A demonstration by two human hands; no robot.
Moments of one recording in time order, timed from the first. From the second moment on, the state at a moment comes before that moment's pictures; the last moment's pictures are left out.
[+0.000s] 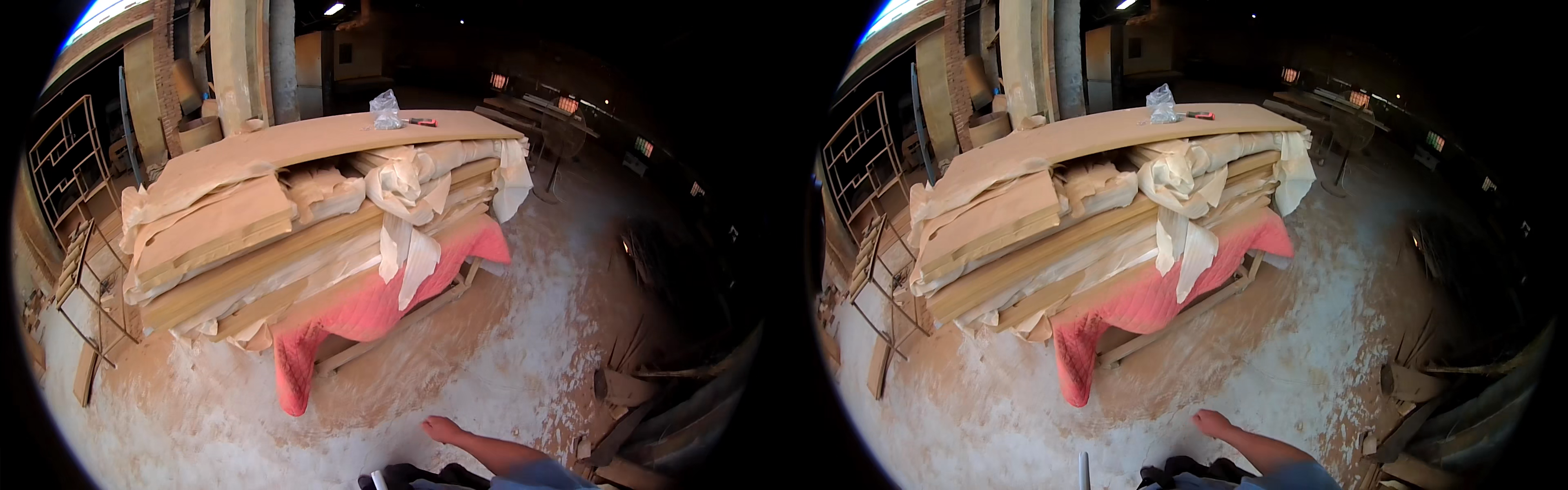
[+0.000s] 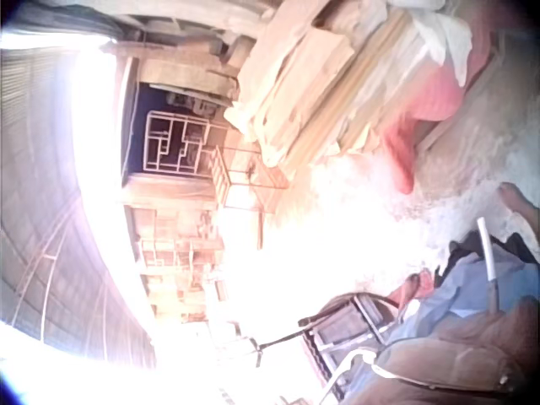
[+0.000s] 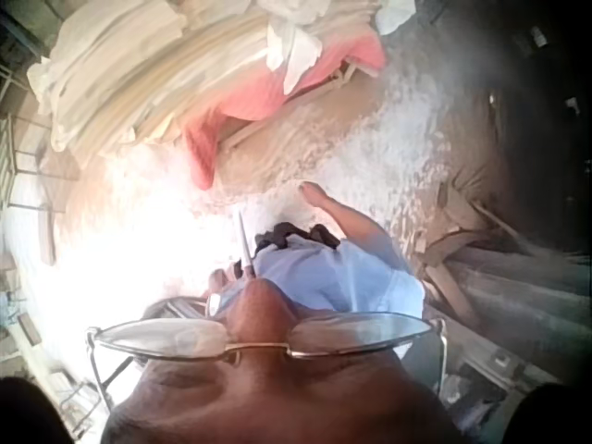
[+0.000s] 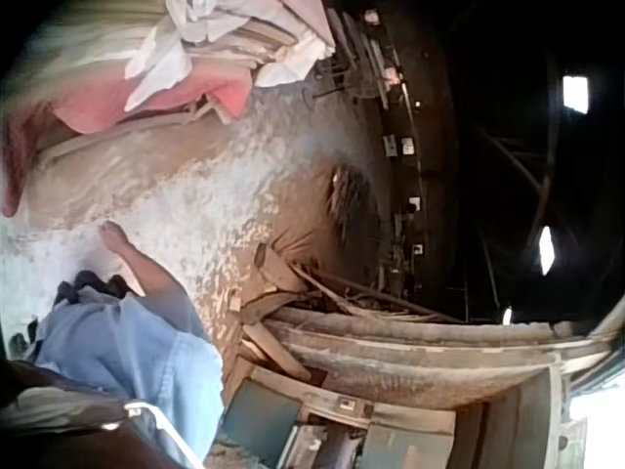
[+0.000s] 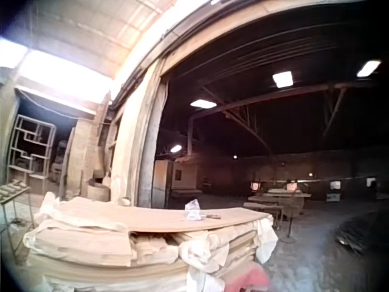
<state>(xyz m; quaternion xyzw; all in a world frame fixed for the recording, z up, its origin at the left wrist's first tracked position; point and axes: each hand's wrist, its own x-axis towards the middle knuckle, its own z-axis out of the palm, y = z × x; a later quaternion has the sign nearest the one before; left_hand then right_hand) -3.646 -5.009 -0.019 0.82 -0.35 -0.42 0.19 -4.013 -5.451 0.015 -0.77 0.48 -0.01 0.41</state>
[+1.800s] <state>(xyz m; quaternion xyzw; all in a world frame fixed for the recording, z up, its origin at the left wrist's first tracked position) -3.592 -6.180 0.556 0.83 -0.54 -0.10 0.06 -4.285 -5.952 0.003 -0.39 0.62 -0.22 0.64</state>
